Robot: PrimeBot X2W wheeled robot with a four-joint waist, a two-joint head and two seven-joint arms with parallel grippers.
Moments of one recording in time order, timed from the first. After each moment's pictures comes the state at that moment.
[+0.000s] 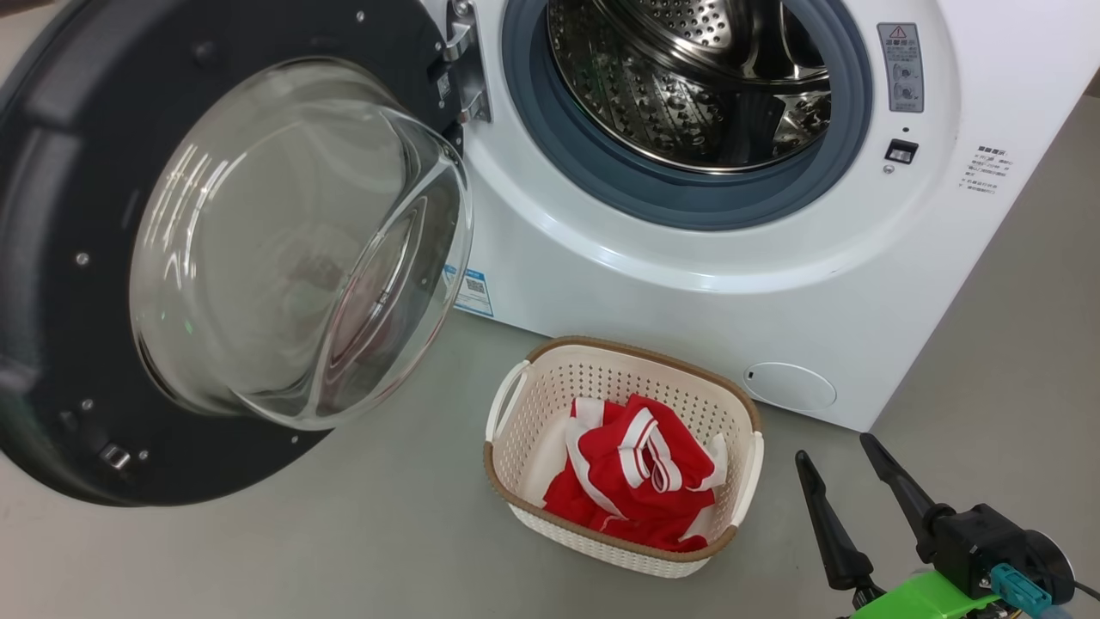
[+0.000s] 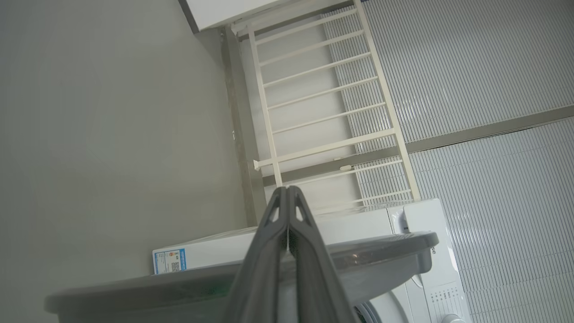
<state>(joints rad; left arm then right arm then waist) -0.40 0.42 0.40 0.59 -1.67 -0.04 0.18 0.10 -0.04 0.02 0.04 0.17 0.13 -0.12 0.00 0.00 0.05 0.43</state>
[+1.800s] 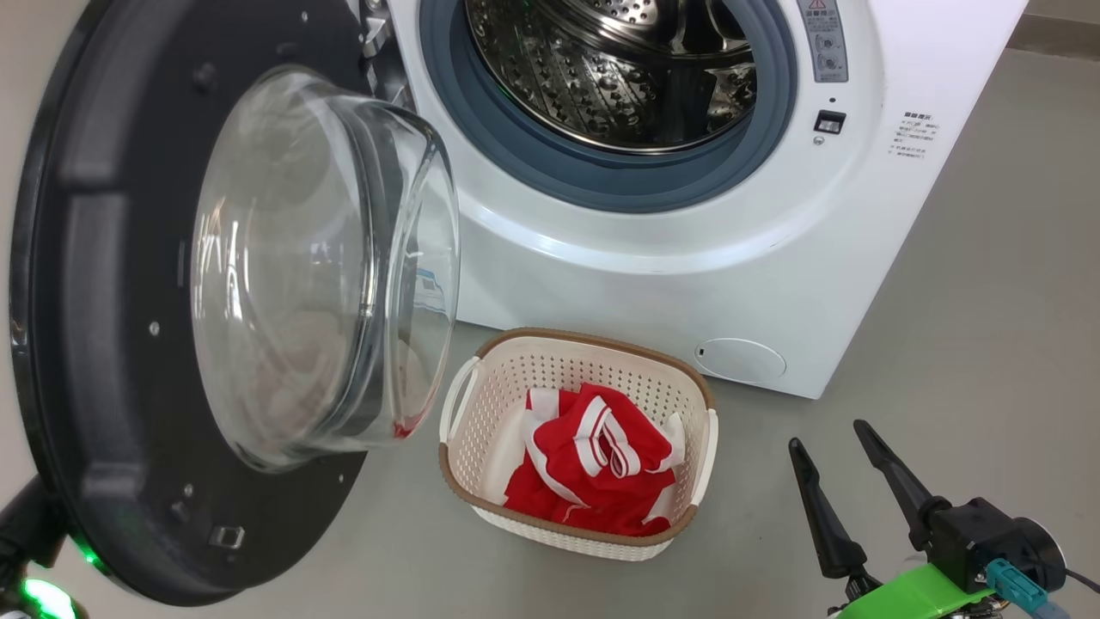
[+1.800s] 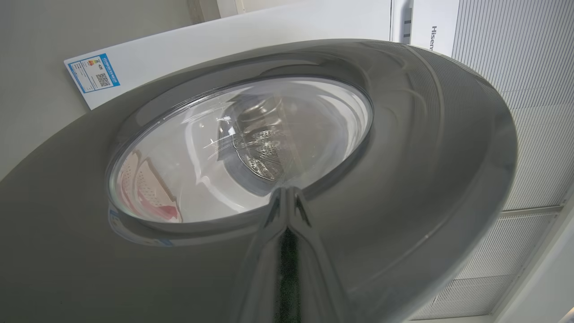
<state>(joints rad) -0.17 0.34 0.33 0.31 -1.83 -0.09 0.68 0.07 -0.04 0.03 0.06 0.17 0.13 -0.16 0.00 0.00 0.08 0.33</state>
